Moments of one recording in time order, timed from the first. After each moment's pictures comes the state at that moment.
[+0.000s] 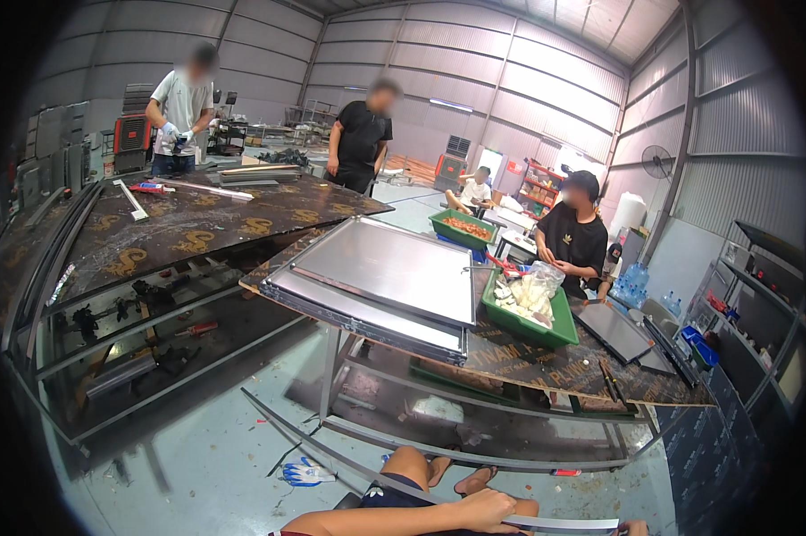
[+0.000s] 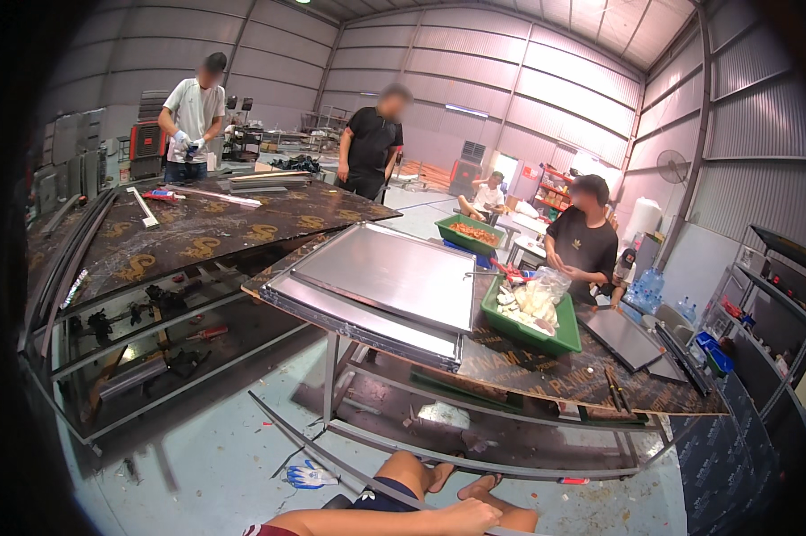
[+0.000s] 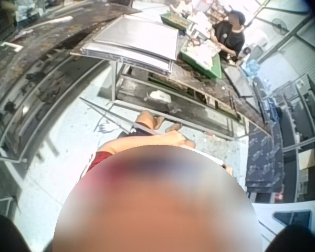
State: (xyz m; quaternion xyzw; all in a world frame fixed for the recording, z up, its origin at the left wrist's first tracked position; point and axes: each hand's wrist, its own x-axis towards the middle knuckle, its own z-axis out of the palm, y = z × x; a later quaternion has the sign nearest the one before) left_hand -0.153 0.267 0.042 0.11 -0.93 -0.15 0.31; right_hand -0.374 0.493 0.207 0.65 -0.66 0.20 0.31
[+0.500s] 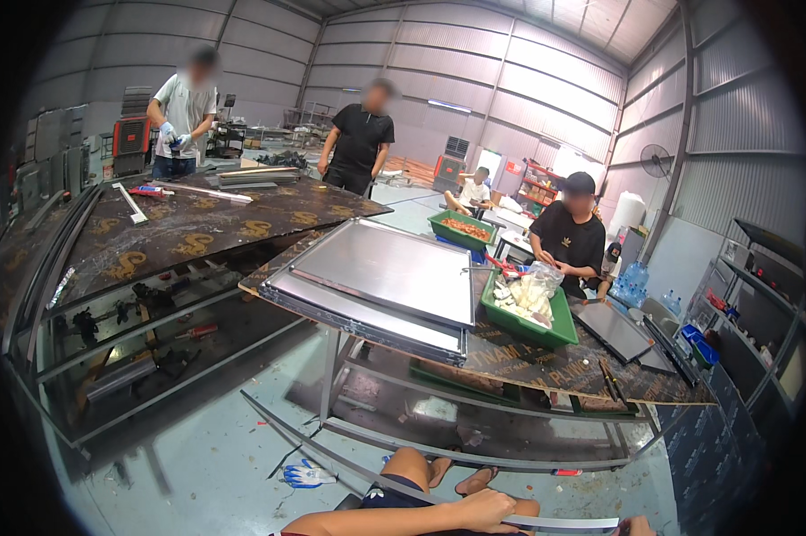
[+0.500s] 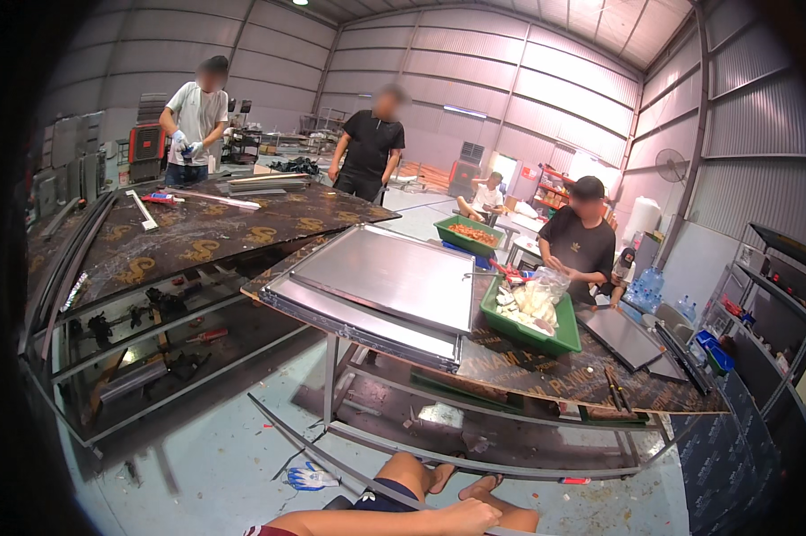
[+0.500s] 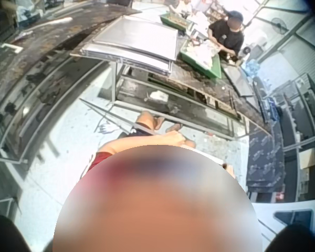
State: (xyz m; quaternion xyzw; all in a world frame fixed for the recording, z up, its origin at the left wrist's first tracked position) left_hand -0.151 0.266 0.044 0.12 -0.94 -0.17 0.28; right_hand -0.370 0.491 0.220 0.65 -0.70 0.21 0.22
